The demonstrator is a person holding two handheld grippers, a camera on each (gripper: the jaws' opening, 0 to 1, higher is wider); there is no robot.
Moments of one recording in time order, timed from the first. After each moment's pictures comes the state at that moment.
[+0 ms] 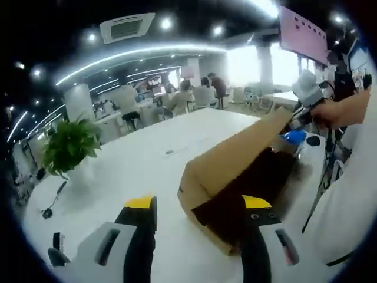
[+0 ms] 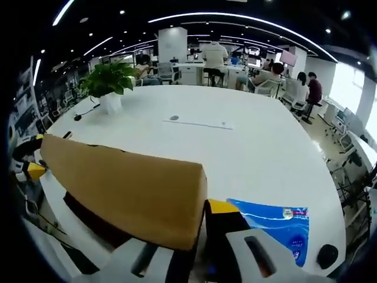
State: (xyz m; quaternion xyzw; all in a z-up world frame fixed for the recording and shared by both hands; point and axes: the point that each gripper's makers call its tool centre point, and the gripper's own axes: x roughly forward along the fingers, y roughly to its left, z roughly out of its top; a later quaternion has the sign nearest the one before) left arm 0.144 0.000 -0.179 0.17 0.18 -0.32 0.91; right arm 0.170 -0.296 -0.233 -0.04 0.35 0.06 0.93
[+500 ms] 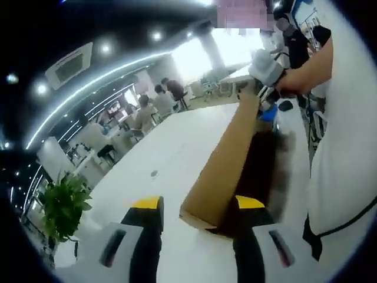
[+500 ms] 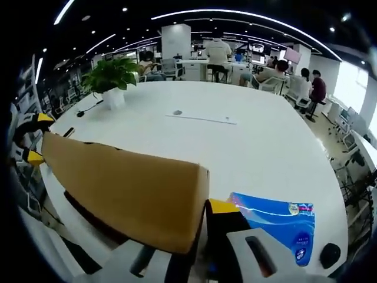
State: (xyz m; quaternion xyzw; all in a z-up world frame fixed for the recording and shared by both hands) left arm 0.147 -0.020 -0.173 0.32 0.14 -0.42 0.84; right arm 0.166 -0.294 -0.246 -0.04 0.36 0.07 0.93
